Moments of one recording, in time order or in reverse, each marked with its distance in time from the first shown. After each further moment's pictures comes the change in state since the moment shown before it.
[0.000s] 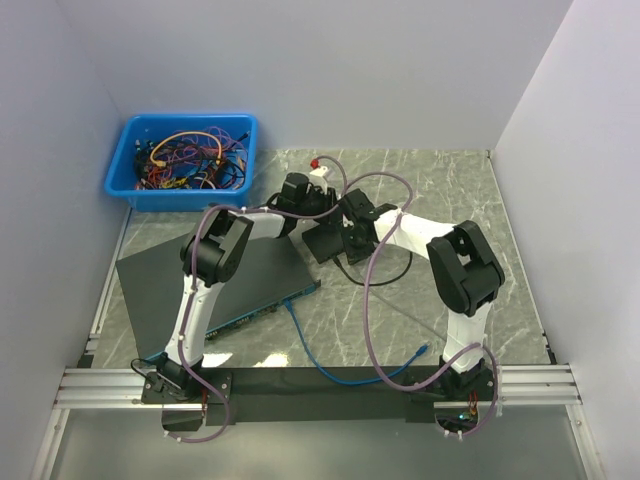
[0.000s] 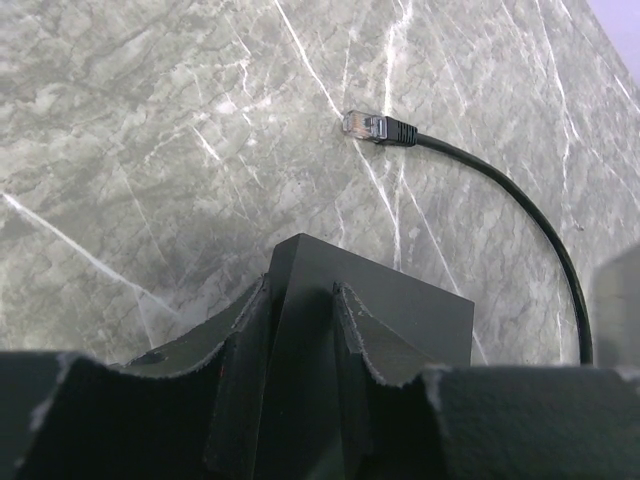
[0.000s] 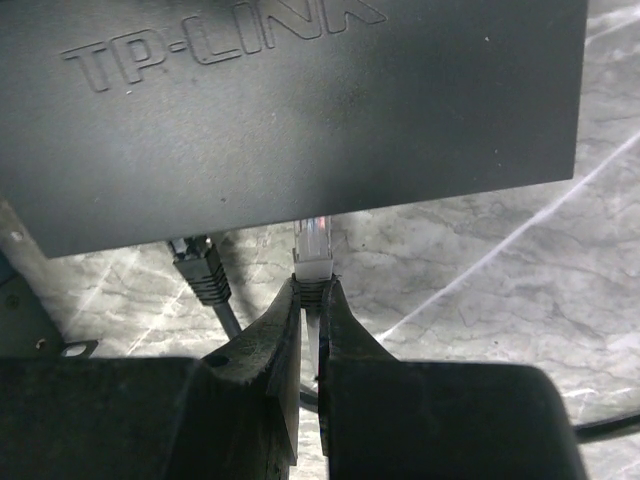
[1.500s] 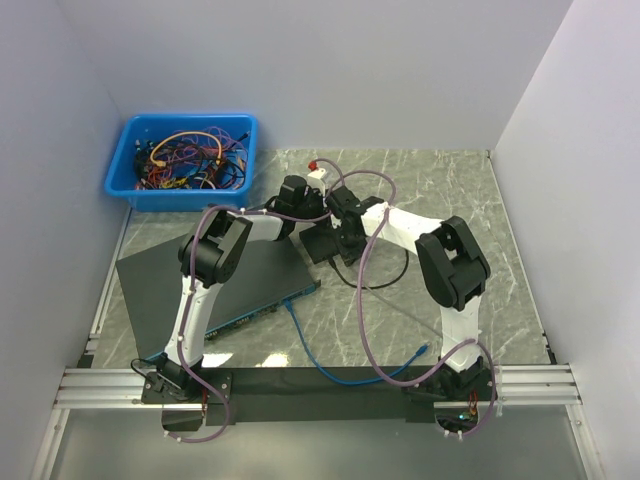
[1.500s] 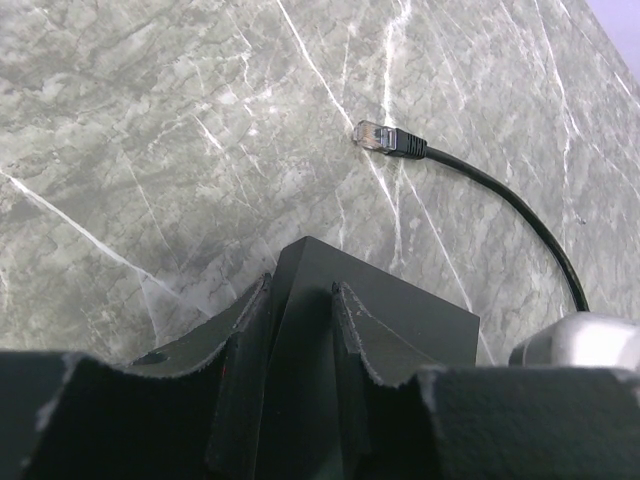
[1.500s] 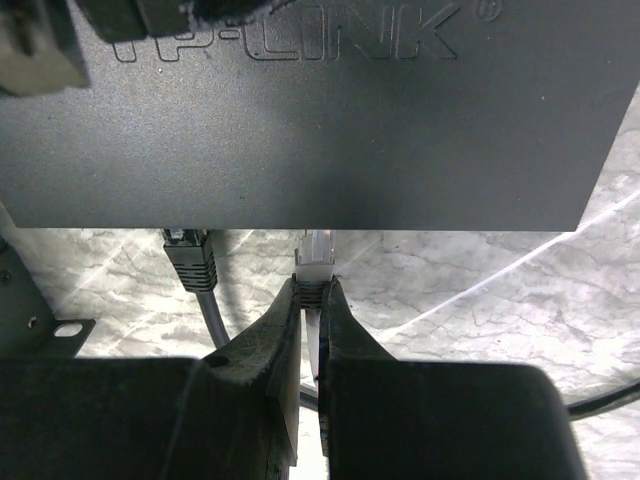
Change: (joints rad) left arm 0.000 -0.023 -0.064 0.060 -0.005 0.002; right arm 0.045 0.090 0.148 -0.153 0.016 -0.106
